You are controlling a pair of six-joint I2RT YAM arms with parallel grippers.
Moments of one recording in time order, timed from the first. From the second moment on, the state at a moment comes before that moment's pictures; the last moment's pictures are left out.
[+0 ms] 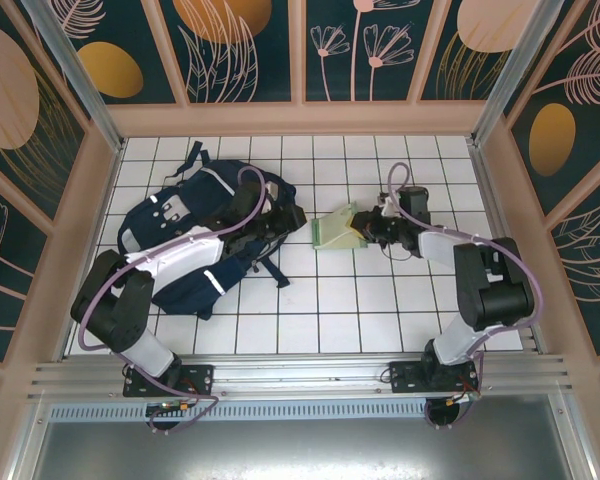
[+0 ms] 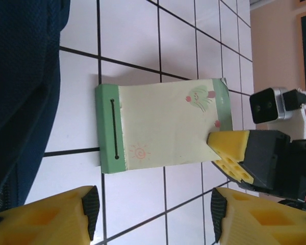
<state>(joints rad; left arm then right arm) -0.59 1.61 1.00 -0.04 0.30 -0.93 0.18 1.62 0.74 0.17 -0.78 0.87</state>
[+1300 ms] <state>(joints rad) -0.57 1.78 0.86 0.73 0.60 -1.38 0.18 1.23 0.56 0.38 -0.84 1.16</state>
